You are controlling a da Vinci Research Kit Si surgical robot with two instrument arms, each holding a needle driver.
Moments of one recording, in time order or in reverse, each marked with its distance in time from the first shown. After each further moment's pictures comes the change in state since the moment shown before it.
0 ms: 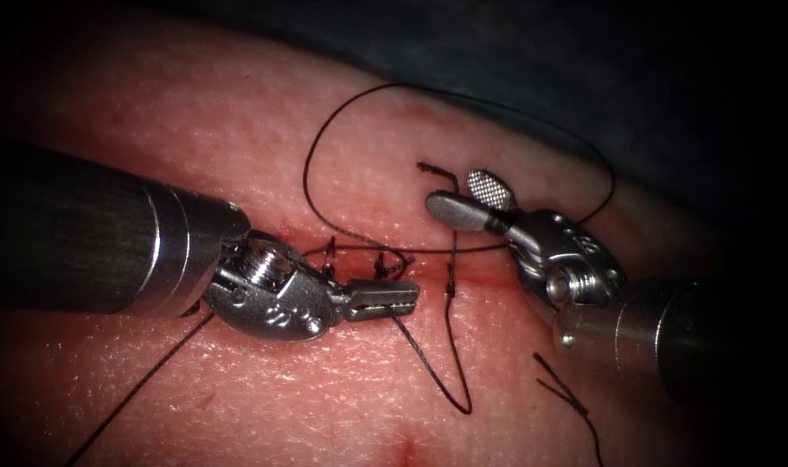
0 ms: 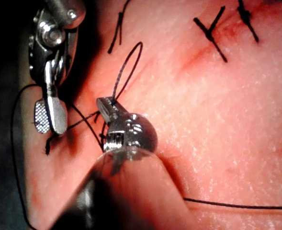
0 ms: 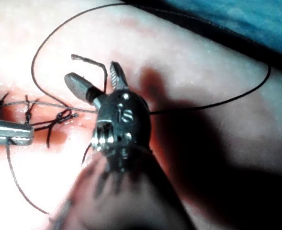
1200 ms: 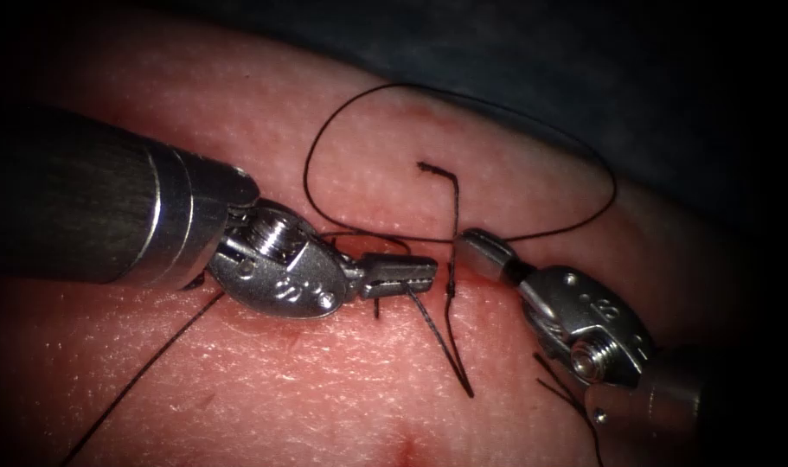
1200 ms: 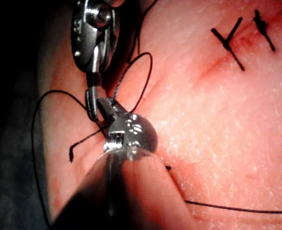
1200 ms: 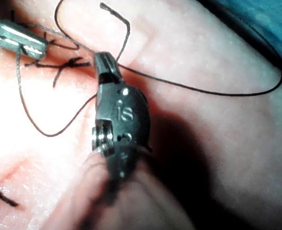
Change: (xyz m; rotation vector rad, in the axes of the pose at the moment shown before) right arm -0.003 -0.002 -0.004 0.273 -0.107 -0.268; left arm 0.002 -0.003 0.000 0.010 -0.017 0.026
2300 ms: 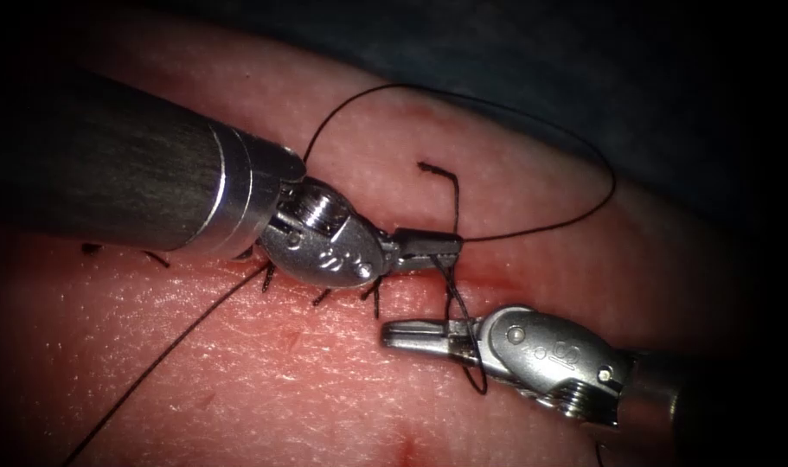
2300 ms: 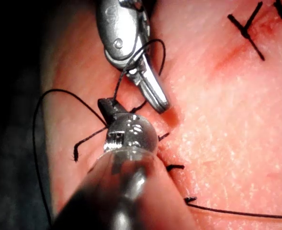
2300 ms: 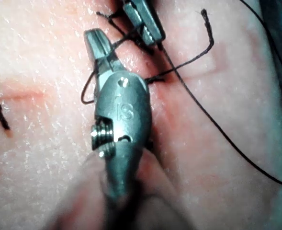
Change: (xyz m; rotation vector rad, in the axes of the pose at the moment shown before) right arm -0.001 -0.004 0.002 0.544 0.061 -0.429; left arm -0.003 0.002 0.005 -0.026 0.013 0.032
